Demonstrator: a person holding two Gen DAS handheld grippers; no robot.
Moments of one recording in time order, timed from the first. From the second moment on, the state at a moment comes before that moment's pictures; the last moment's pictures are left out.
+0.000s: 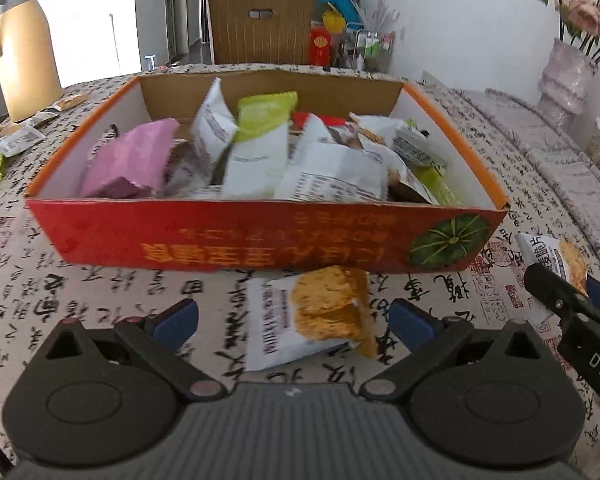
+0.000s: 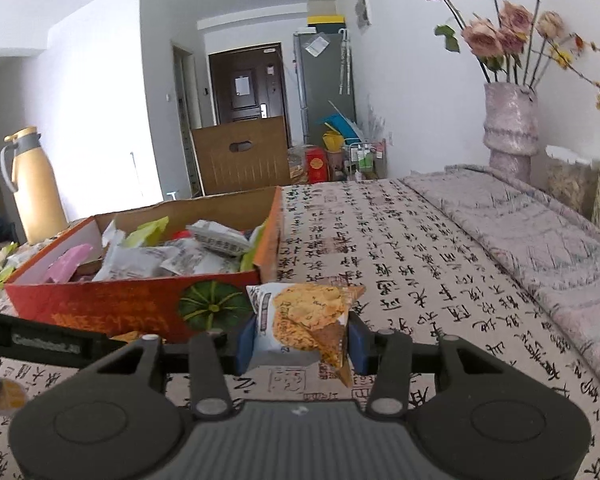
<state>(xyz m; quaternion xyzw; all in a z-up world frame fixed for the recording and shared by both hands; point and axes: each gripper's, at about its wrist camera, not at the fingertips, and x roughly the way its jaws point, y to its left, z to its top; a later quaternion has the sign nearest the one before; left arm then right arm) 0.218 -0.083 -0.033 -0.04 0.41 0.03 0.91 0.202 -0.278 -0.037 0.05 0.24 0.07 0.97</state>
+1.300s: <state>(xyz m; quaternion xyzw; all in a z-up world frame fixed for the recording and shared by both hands) 0.207 -0.096 -0.033 0.00 0.38 0.02 0.92 0.188 -0.275 -0.044 0.05 0.22 0.08 0.97</state>
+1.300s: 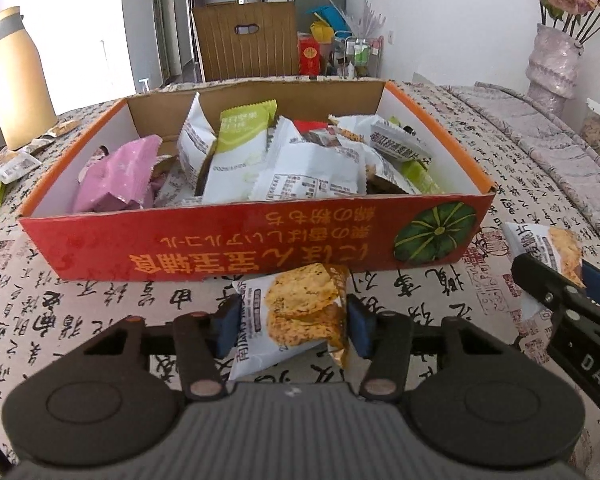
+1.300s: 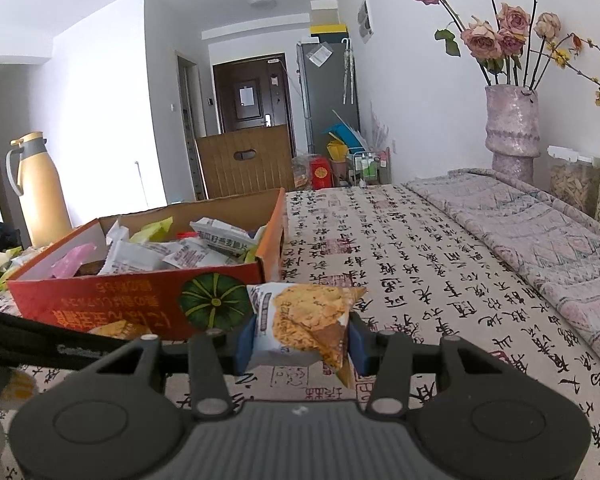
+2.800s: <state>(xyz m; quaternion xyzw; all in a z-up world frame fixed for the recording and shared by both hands) 0.247 0.008 0.062 -0.03 0.24 0.05 0.97 0.261 -0.174 0.033 0.01 0.16 0.13 0.98</state>
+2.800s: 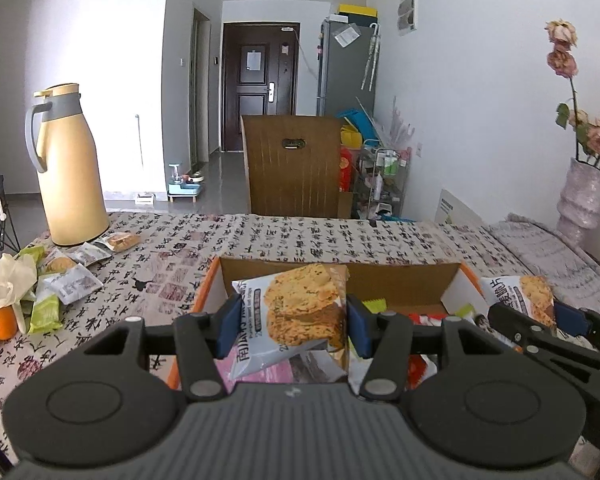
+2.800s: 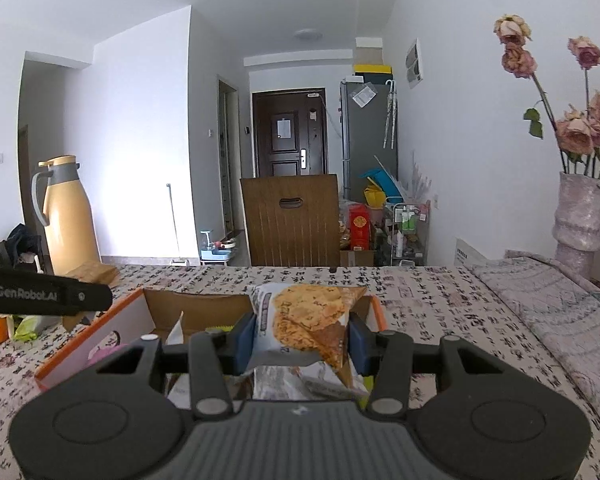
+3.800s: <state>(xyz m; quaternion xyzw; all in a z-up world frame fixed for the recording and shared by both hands) 0.268 0.036 0.027 -0.07 0.23 0.05 0.97 0.300 -0.172 0.000 0.03 0.19 0.11 0.97</state>
